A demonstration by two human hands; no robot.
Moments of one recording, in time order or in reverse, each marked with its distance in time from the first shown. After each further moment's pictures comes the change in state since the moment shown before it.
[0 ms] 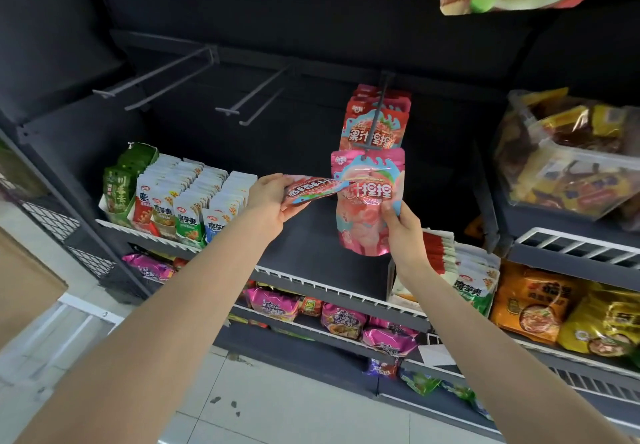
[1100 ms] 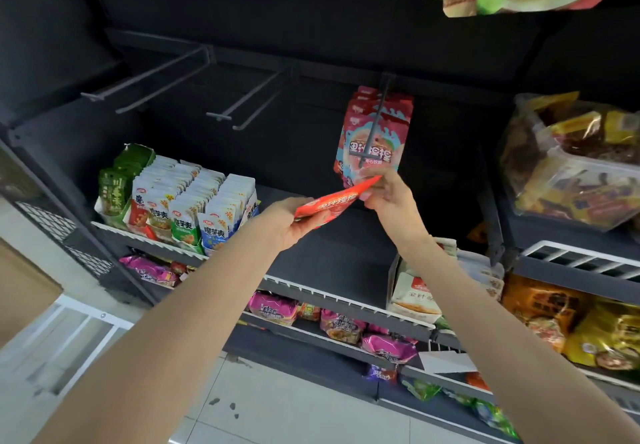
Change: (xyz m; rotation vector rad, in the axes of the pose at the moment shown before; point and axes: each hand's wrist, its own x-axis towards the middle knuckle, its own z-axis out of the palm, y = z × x) left_hand -0.005 -0.008 0.020 -0.117 -0.104 -0.304; right_hand 0.037 -0.035 0.007 -0.261 -0.148 -0.154
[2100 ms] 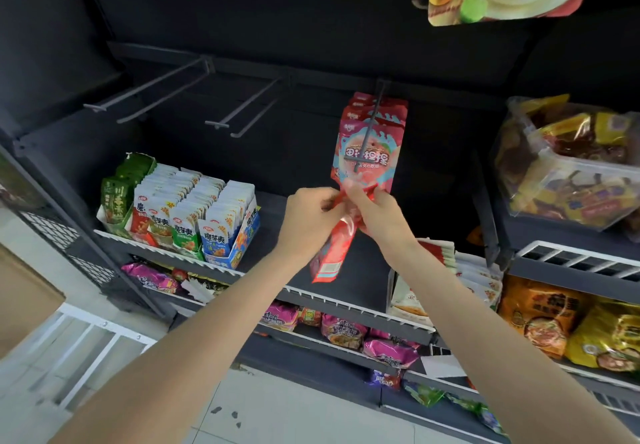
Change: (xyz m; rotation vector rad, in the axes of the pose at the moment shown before) left_hand -0.010 -0.028 0.011 0.970 -0.060 1.054; right_hand -0.009 -0.017 0.016 0.058 -0.029 0.320
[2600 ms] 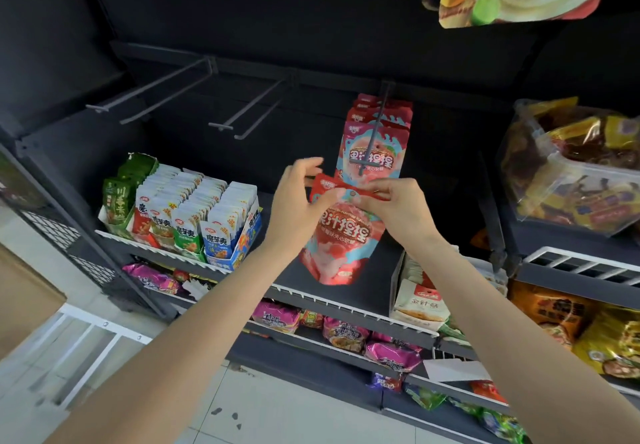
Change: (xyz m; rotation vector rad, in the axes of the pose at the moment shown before) left_hand 0.010 -0.006 -0.020 0.026 0.111 0.045; right_hand 0.005 -0.010 -0.024 -0.245 0.042 -0.255
